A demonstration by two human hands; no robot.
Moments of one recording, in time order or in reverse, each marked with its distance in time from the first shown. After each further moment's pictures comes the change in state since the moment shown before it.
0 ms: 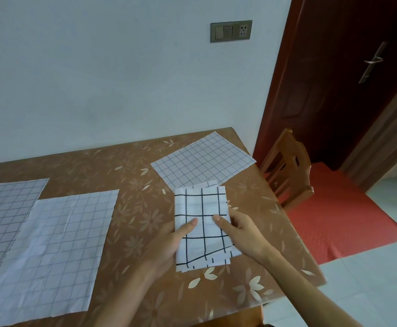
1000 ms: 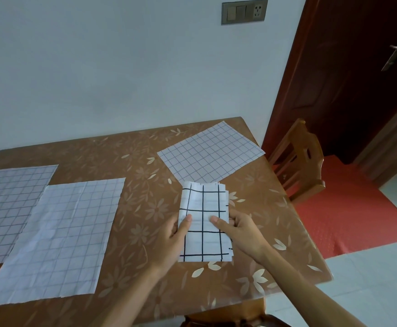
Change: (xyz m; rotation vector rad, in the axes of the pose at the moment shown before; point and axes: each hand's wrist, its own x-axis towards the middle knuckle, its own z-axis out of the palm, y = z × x) left_hand 0.006 -0.037 -0.007 0.289 0.260 0.273; right_hand 0.005 0.019 0.010 0.059 -0.035 0.151
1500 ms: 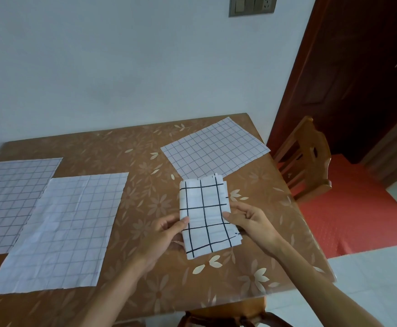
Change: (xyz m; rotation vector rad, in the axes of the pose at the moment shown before) left_hand 0.009 0.005 -0.028 -0.074 -0.171 -0.197; right_hand 0.012 0.007 -0.024 0.217 -0.110 0.015
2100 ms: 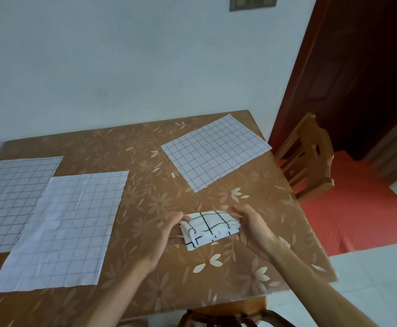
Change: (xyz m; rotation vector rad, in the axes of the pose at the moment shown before) left_hand 0.006 -0.010 0.002 -0.075 0.128 0.083; right_hand 0.018 0.023 0.000 0.371 0.000 0.214
